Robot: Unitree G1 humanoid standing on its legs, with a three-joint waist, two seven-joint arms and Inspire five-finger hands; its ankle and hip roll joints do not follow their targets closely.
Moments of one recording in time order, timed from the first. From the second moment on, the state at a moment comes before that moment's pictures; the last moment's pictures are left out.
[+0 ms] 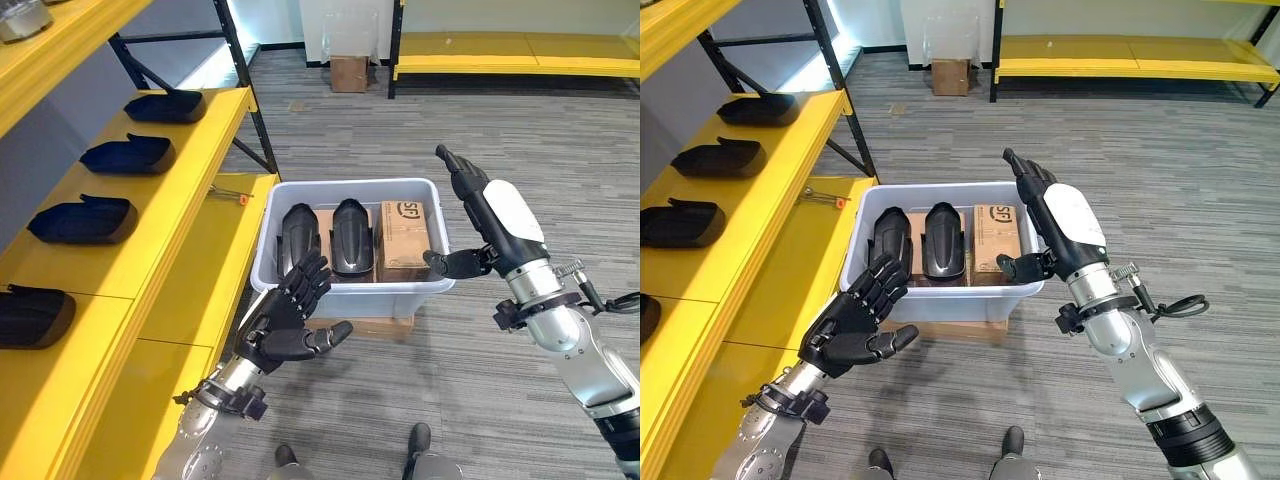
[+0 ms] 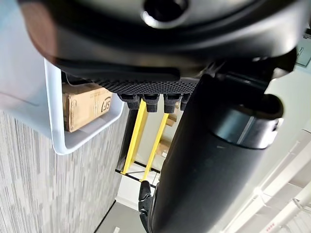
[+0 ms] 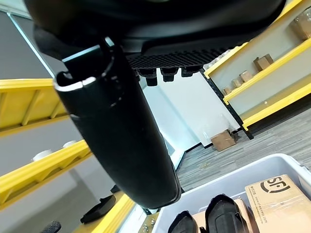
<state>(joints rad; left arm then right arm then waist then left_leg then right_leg) 0.16 0.47 -0.24 -0.12 -0.77 -0.23 -0.32 -0.24 -0.80 0.19 -0.21 -0.23 -0.04 -0.13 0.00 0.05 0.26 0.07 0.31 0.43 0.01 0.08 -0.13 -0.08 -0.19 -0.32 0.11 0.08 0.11</state>
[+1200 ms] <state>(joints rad) 0.19 0.54 -0.19 -0.08 -0.70 -0.25 -0.28 -0.16 -0.73 0.30 -0.23 -0.23 -0.04 -0.09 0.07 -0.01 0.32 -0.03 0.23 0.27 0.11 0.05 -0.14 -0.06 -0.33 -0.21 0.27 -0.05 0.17</state>
